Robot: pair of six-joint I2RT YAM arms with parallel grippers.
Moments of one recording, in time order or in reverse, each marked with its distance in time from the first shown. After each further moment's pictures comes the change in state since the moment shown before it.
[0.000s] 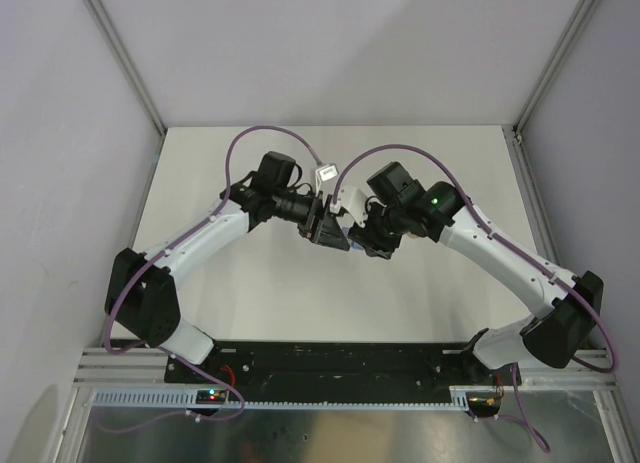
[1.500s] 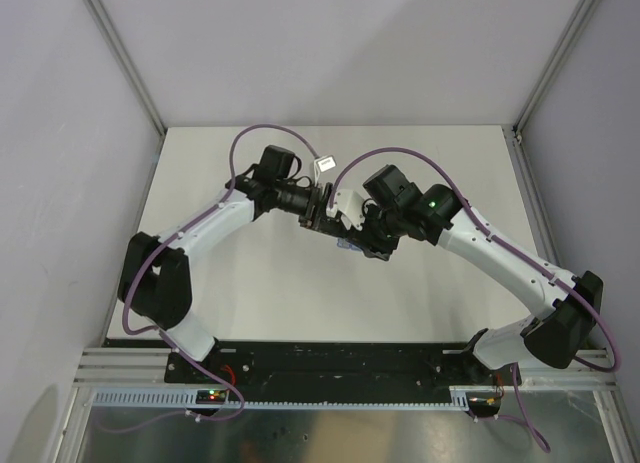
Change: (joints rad) left arm 0.060 0.111 0.053 0.026 0.088 -0.086; right arm 0.031 -0.006 0.000 0.006 0.031 -0.001
